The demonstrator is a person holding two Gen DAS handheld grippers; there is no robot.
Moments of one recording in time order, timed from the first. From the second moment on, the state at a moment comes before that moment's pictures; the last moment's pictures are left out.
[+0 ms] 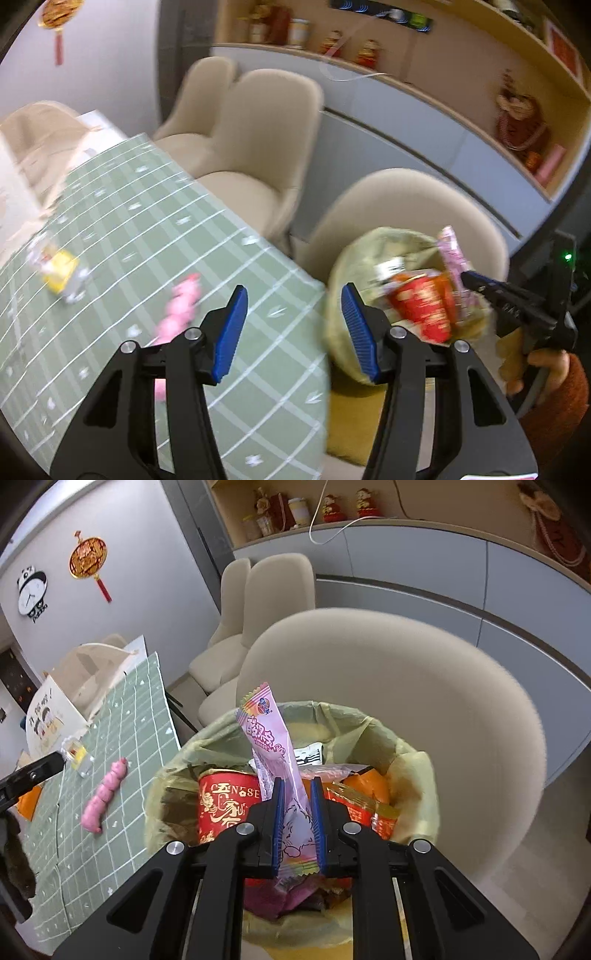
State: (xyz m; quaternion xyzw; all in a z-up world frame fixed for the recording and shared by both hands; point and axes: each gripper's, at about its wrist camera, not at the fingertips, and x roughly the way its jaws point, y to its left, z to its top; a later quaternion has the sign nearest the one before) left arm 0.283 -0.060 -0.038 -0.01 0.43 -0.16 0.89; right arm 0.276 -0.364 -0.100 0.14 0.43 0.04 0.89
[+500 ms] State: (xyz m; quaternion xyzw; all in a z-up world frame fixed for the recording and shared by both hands) left arm 0.213 0.046 -0.053 -0.06 0.42 -0.06 0.90; right arm 0.216 -0.326 -0.081 0.15 0.37 0.02 0.92
